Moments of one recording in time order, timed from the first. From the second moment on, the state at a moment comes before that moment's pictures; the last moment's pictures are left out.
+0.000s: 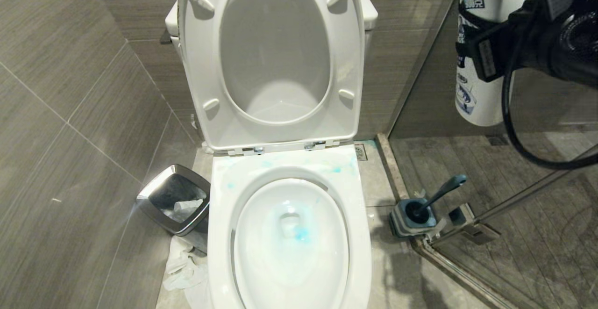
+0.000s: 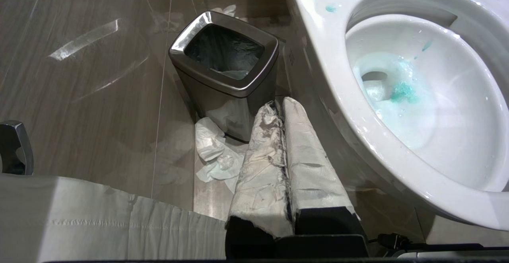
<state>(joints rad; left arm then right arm) 0.00 0.00 0.00 0.00 0.00 0.01 0.57 1.53 -1.47 -0.10 -0.70 -0.54</state>
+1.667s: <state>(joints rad) 0.00 0.00 0.00 0.00 0.00 0.01 0.23 1.74 -1.22 -0.72 -0.16 -0.12</state>
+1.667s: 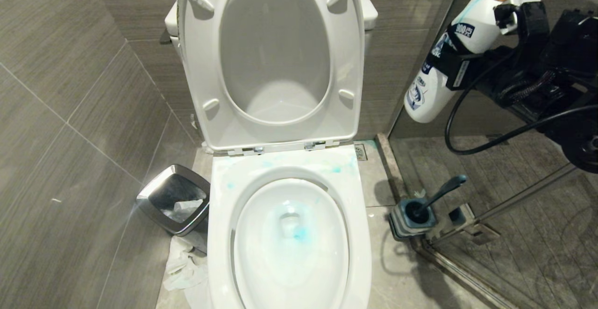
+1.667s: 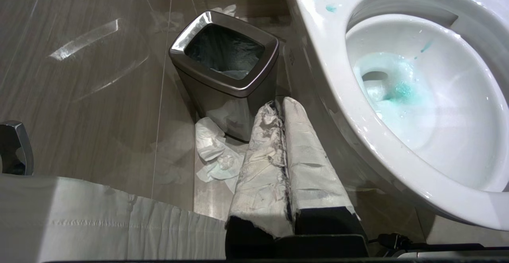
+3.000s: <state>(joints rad) 0.00 0.00 0.00 0.00 0.00 0.01 0.16 1.89 -1.16 -0.92 0.00 -0.11</state>
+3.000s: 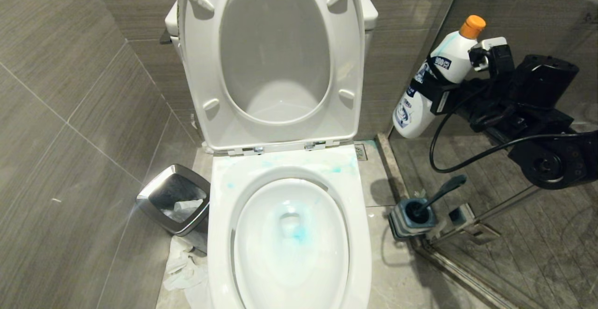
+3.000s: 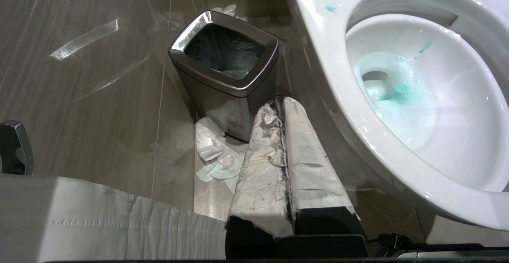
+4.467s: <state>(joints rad) 0.00 0.00 0.00 0.00 0.00 0.01 0.14 2.19 -1.38 -0.96 0.00 -0.10</state>
